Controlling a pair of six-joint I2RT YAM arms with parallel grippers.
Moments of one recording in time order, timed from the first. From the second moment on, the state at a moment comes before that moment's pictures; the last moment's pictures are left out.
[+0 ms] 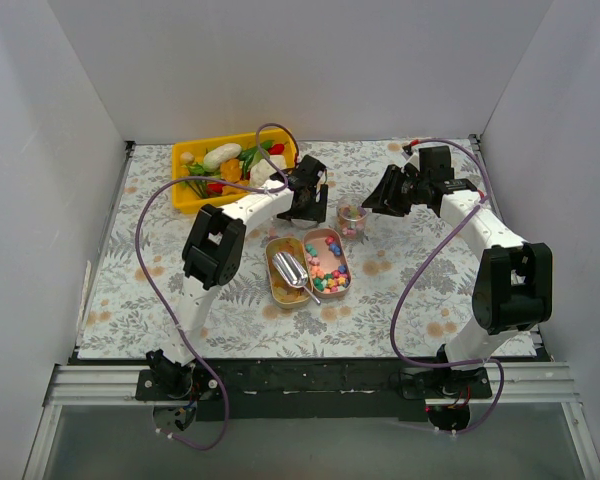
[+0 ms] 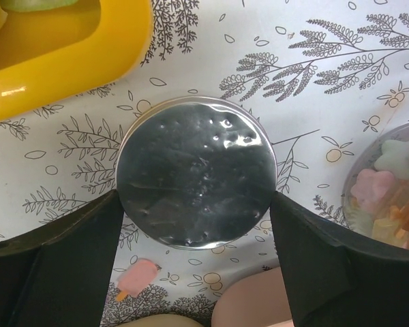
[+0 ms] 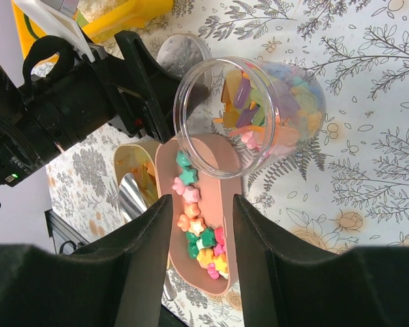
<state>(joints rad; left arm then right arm) -0.61 2.33 1.93 -0.64 -0.19 -0.43 0.16 1.64 1.24 -0.41 -0.54 0.52</state>
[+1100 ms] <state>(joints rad) -0.67 2.13 2.11 -0.63 -0.09 -0.40 0.07 1.54 1.26 -0.43 -0.47 0.56</state>
